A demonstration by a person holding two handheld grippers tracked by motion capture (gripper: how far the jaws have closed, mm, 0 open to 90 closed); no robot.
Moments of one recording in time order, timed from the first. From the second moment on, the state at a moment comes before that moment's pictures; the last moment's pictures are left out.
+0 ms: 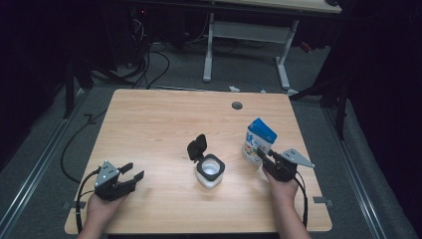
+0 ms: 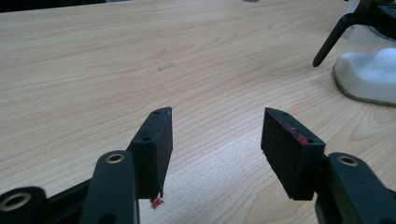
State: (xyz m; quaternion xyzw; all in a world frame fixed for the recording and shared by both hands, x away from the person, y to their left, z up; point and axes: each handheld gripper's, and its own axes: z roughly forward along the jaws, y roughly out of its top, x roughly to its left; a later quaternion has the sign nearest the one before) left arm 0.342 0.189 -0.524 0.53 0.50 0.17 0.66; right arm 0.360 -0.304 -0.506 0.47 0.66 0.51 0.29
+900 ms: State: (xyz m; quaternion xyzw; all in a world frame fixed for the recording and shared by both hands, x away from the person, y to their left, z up) left arm 0.343 0.189 -0.525 0.53 0.51 0.17 0.66; right arm 0.355 -0.298 -0.501 0.47 0.67 0.48 0.31
